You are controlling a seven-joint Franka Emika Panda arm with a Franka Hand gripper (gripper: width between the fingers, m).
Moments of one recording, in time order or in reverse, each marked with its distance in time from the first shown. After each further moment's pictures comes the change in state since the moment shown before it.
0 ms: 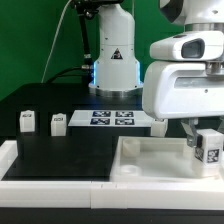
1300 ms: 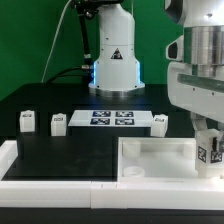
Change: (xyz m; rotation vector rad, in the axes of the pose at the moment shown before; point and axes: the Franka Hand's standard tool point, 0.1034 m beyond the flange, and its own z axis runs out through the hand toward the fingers) arm 0.001 -0.005 0.001 0.032 -0.052 1.542
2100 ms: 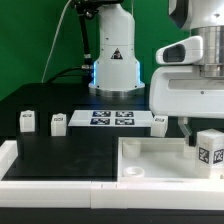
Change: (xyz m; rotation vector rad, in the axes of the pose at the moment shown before) arm -0.005 -0.007 0.002 0.045 0.046 -0.937
